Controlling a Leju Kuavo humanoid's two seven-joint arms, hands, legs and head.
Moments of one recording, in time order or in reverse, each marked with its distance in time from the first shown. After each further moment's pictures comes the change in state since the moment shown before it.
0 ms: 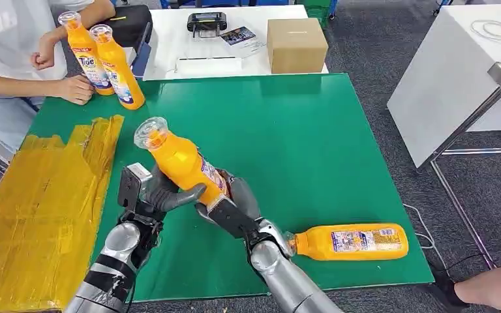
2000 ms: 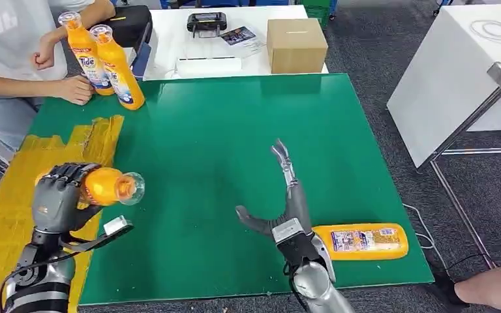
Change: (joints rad) left arm 0.154 0.093 0.598 -0.137 -1.414 0.810 -0.228; right arm 0.271 -0.192 -0.008 -0.613 -0.130 -0.077 -0.058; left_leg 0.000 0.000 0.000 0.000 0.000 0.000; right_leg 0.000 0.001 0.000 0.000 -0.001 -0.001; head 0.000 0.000
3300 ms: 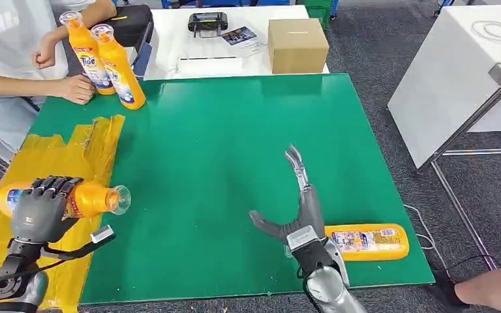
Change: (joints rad) left arm 0.097 0.265 -0.225 0.007 -0.149 0.000 0.390; right arm 0.044 -0.081 -0.007 -0.038 -0.025 -0.015 -0.029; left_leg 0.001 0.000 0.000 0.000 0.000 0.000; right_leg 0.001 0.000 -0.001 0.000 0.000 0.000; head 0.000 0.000
